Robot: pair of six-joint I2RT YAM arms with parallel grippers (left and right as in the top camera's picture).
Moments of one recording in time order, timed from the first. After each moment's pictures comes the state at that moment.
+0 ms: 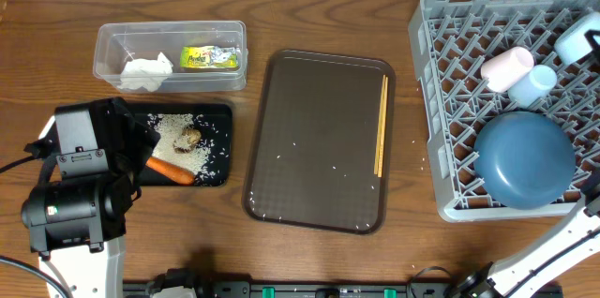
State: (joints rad) left arm 0.14 1.00 1.25 -1.27 -0.27 -0.88; right arm -0.78 2.29 1.92 -0.59 -1.15 0.26
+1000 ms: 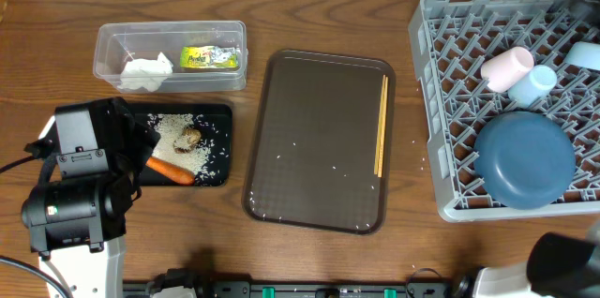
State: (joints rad) left arm 0.14 1.00 1.25 -1.27 -0.27 -0.88; right arm -0.37 1.64 1.91 -0.96 -0.47 0.29
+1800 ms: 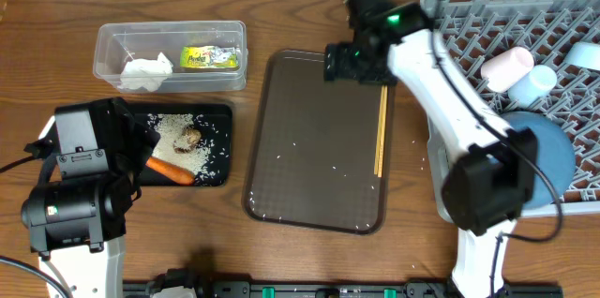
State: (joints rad) left arm 0.14 1.00 1.25 -1.27 -0.27 -0.88; right arm 0.44 2.10 1.91 -1.14 -0.05 0.52
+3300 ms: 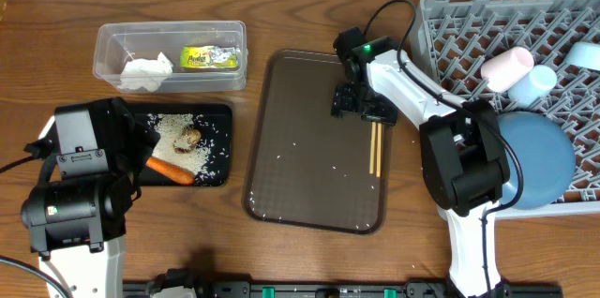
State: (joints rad) left arm 0.14 1.00 1.25 -1.27 -0.27 -0.88; right arm 0.44 2.23 1.71 -1.06 0.03 0.67
